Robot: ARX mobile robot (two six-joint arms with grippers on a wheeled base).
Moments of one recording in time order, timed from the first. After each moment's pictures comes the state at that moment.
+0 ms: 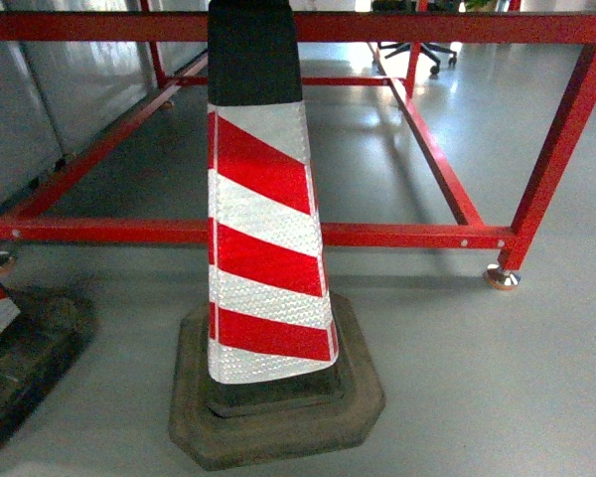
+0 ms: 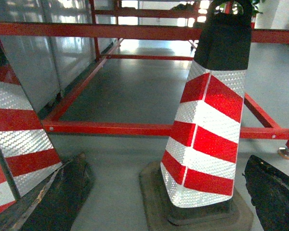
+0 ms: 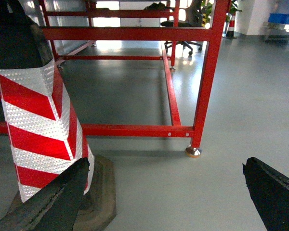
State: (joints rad) left arm 0.00 0.01 0.01 0.00 0.00 -0.01; right arm 0.00 0.01 0.01 -0.01 0.00 0.00
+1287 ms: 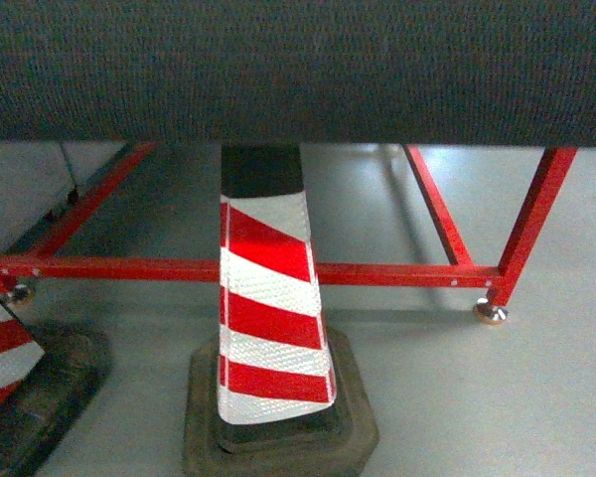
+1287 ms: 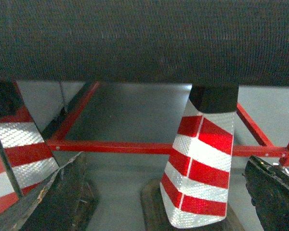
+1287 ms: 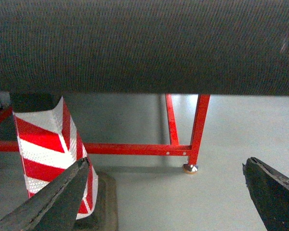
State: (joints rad) left arm 0.00 0.01 0.01 0.00 0.00 0.00; right arm 0.00 0.01 0.01 0.00 0.00 0.00
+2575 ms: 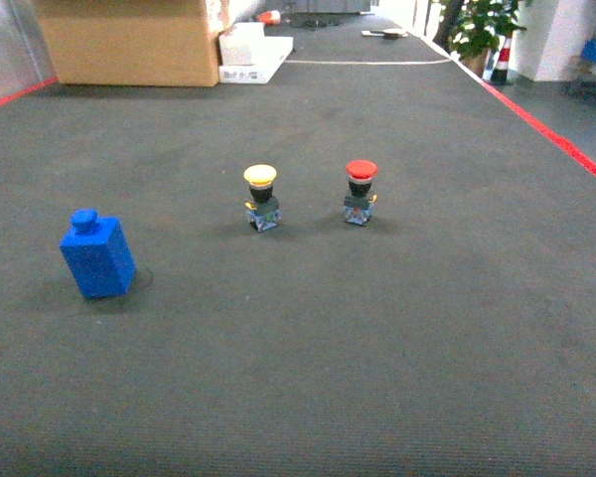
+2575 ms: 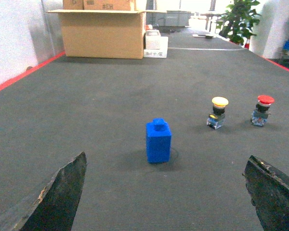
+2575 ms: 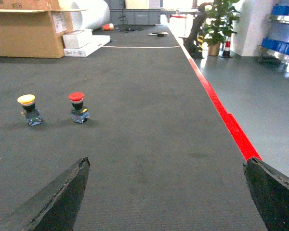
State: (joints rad) left arm 0.00 0.01 0.01 0.00 0.00 0.00; right arm 0.00 0.01 0.01 -0.01 0.00 0.00
